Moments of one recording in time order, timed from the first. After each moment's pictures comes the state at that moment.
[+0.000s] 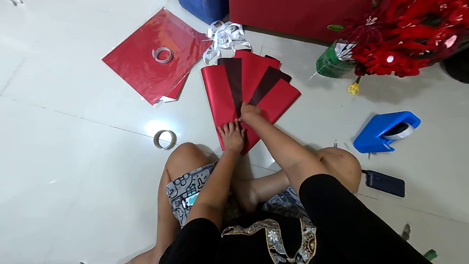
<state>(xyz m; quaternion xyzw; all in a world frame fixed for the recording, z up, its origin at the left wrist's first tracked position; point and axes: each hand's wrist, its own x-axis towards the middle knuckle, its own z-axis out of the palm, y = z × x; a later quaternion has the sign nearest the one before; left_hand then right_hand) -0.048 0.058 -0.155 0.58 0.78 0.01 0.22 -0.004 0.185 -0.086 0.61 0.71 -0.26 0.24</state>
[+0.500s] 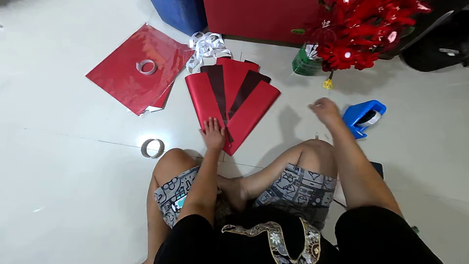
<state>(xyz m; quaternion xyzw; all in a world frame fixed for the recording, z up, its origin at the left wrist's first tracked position) -0.072 0.062 -0.167 0.57 0.80 0.10 0.17 0.329 0.176 -0.014 0.74 0.59 -0.30 -0.15</state>
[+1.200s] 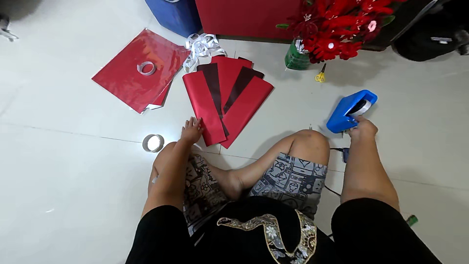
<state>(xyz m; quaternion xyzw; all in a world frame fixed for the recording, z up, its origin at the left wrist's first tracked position) -0.167 0.057 -0.130 0.60 0.73 -0.05 0.31 0.463 0.120 -0.064 0.75 0.06 -0.31 -0.58</state>
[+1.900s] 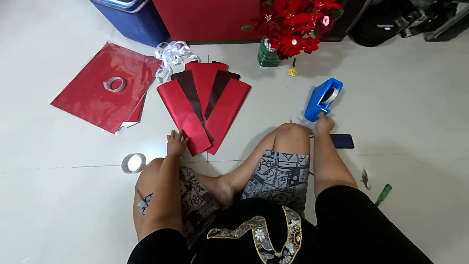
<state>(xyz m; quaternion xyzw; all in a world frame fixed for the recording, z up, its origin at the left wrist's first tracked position) -0.160 0.049 -0.146 0.57 0.76 0.04 0.31 0.440 0.092 -0.108 0.81 0.15 -0.25 -0.51</state>
